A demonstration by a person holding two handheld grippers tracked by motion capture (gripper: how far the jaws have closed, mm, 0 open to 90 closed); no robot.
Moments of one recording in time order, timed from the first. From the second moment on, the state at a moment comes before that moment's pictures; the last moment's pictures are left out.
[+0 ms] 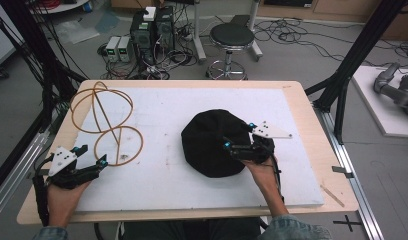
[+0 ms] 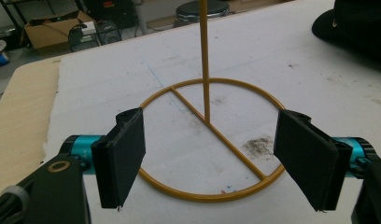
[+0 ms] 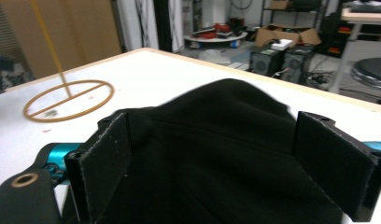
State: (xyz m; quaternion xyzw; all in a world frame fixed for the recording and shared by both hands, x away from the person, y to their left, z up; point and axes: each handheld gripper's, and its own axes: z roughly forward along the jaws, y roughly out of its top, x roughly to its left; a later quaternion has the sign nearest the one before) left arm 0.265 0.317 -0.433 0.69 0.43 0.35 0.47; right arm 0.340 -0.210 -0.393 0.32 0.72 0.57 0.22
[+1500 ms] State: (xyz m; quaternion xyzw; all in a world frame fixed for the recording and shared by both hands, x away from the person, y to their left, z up) left arm 0.256 0.324 -0.434 0.69 0.43 0.36 0.46; right arm 0.346 -0.176 -0.407 0.33 0.76 0.51 0.23
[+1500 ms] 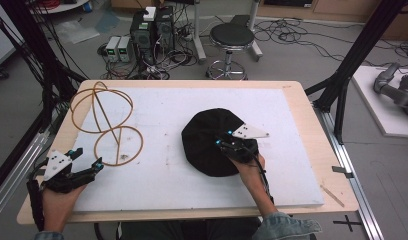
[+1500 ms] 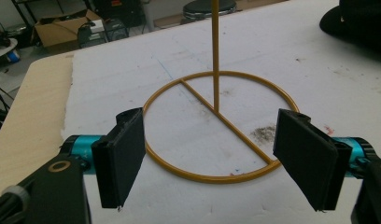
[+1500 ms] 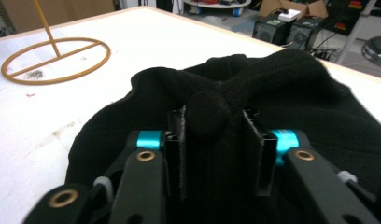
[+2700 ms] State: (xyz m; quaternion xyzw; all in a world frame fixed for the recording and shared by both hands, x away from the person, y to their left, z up) left arm 0.259 0.321 -0.435 0.69 0.43 0.35 0.46; right arm 0.373 -0.202 -0.311 0.41 0.62 0.64 0.19
